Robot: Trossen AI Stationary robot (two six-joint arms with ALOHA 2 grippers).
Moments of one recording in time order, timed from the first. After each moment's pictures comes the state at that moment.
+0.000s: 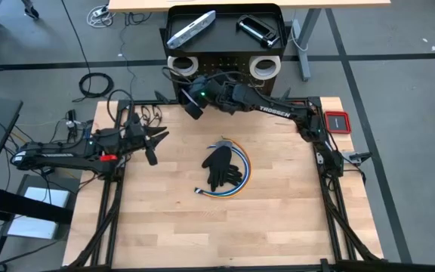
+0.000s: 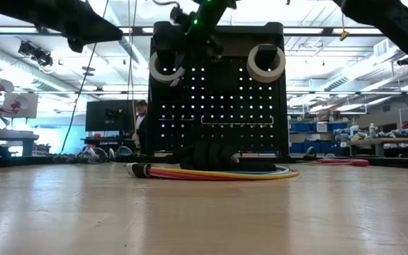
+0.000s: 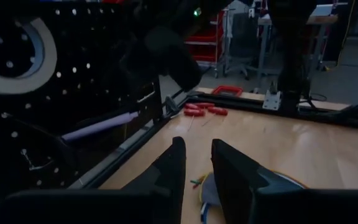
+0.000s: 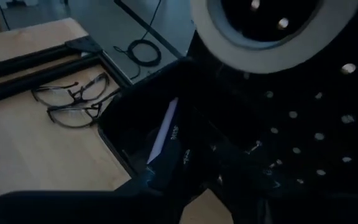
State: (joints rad) left arm 0.03 0.50 0.46 -0.03 -0.43 -0.01; right arm -0.28 2.19 2.31 -0.78 0.49 0.13
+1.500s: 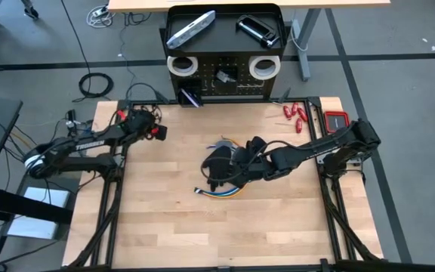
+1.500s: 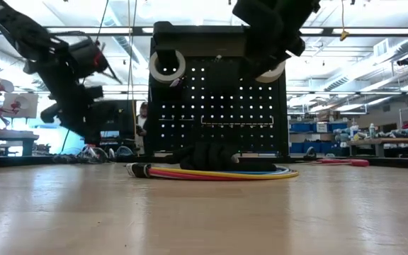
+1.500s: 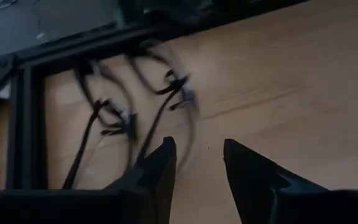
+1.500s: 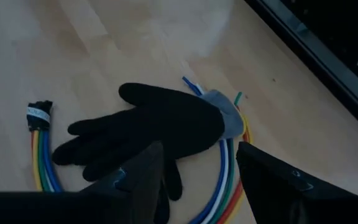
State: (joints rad) left arm 0.68 1.03 0.40 -0.24 -0.43 -0.43; right arm 0.23 1.63 1.26 -0.69 0.63 0.59
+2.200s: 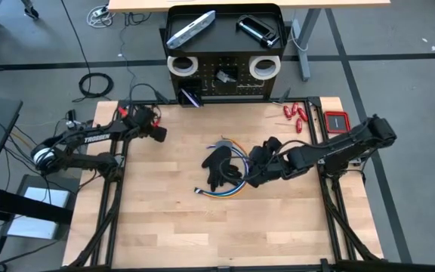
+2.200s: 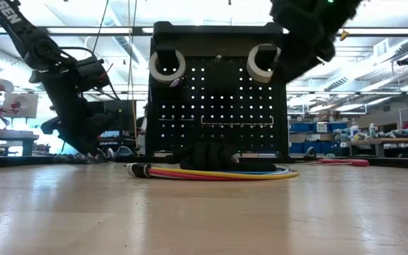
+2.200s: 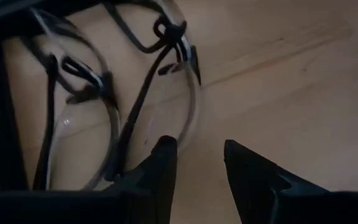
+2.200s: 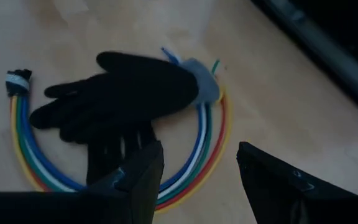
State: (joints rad) left arm 0.83 1.17 0.41 -0.22 -0.25 -0.30; right arm 0.27 1.44 1.04 -0.69 0.63 0.67
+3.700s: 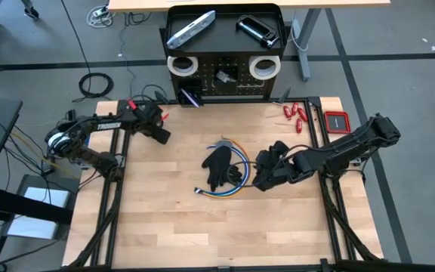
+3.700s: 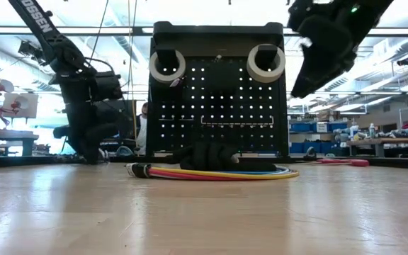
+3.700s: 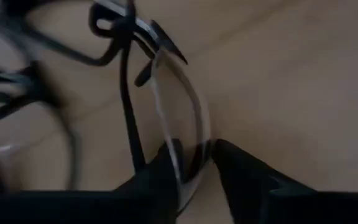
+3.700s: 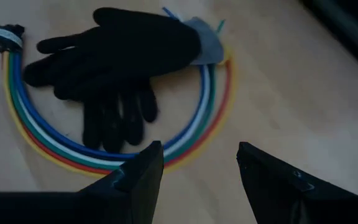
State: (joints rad) left arm 0.83 1.40 0.57 -0.39 -0.10 -0.18; right arm 0.31 1.39 0.94 -0.72 0.61 0.74
